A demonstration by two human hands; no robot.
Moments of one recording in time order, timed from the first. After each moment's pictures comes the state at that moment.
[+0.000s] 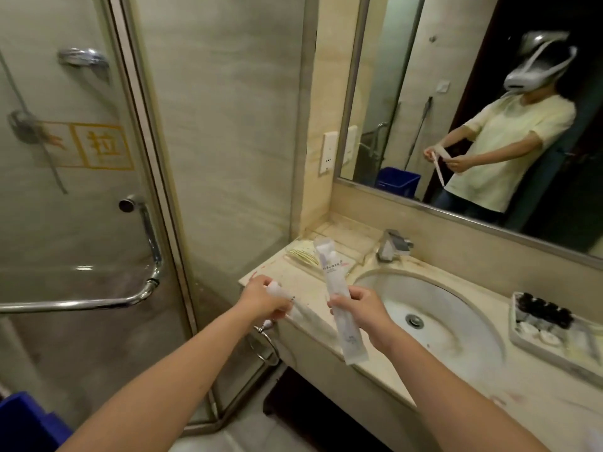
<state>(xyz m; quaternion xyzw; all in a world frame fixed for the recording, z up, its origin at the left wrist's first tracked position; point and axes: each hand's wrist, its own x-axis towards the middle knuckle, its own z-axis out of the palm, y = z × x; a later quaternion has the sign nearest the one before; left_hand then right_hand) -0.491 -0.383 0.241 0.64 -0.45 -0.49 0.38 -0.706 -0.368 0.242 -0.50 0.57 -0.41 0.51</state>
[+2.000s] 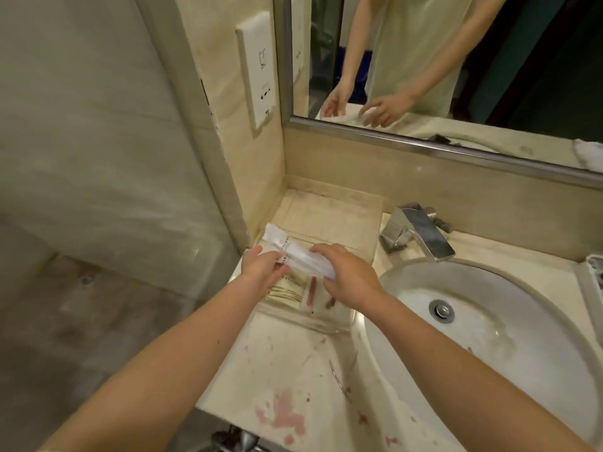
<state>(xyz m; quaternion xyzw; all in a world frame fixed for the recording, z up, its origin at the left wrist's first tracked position) -0.571 -0.818 0.110 0.61 -0.22 -0.68 0.34 -0.741 -0.733 0.132 -0.69 0.68 -0.14 0.22</state>
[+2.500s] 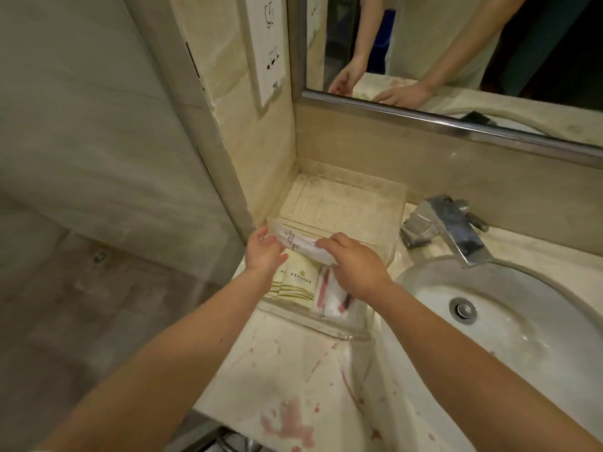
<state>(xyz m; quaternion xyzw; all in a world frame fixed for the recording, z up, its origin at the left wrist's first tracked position) -0.575 -0.844 0.088 0.65 -0.28 -0.61 0.37 -0.746 -0.778 0.087 -0.74 0.66 -0.07 0.14</state>
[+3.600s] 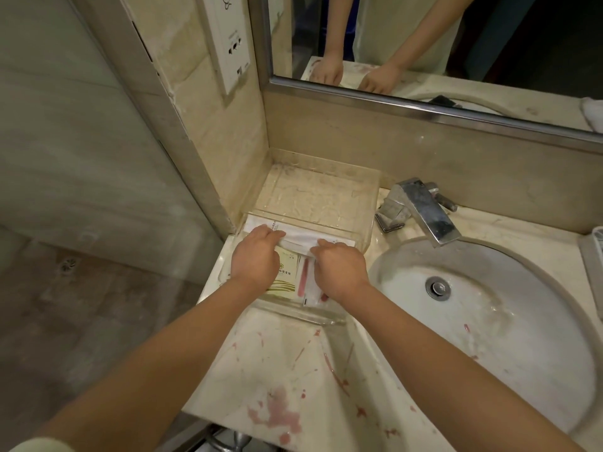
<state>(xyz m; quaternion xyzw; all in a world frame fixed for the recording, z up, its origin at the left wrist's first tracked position) -0.571 -0.824 0.074 0.52 -0.83 -0.17 0.09 -0.731 -0.751 0.101 -0.68 0.72 0.03 0.10</state>
